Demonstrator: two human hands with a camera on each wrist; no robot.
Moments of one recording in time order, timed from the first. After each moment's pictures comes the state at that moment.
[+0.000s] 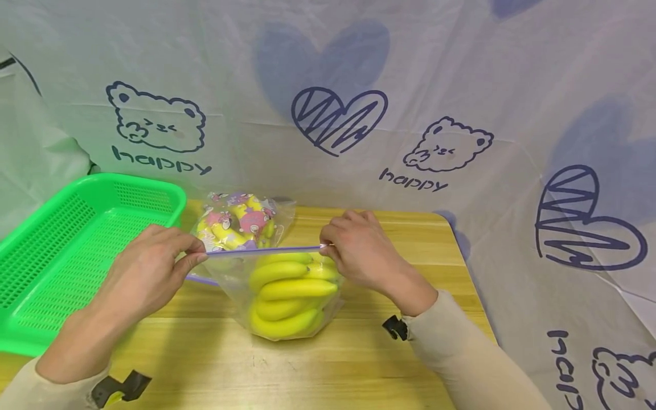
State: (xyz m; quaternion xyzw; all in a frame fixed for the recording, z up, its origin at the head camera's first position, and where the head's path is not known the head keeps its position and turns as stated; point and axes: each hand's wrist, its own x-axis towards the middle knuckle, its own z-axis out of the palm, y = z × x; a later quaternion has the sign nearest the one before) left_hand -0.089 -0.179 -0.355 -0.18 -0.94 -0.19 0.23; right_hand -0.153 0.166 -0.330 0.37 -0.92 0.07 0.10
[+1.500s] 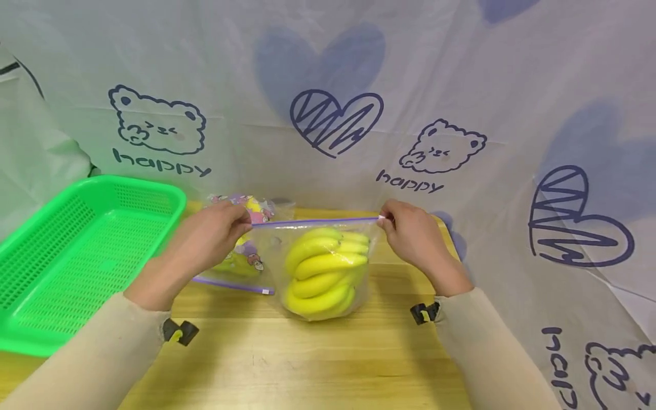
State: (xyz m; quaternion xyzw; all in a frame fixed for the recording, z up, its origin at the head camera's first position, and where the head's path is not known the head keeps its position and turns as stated) left_hand -0.158 -0.129 -0.352 -0.17 -0.96 -0.19 0.11; right_hand -0.180 0.244 -0.328 0.18 -0.97 0.14 0.10
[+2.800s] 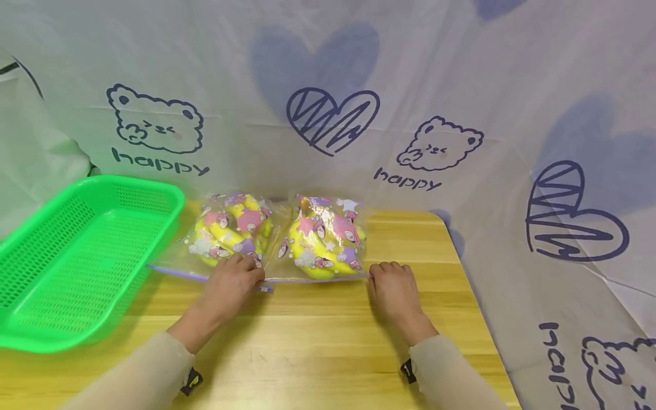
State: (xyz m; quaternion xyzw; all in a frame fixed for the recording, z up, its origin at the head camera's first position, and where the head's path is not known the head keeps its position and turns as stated) left_hand -0.133 -0.108 -0.490 -0.27 -0.93 -0.06 0.24; right_hand -0.142 0.259 -0.488 0.21 -0.96 0.02 0.20
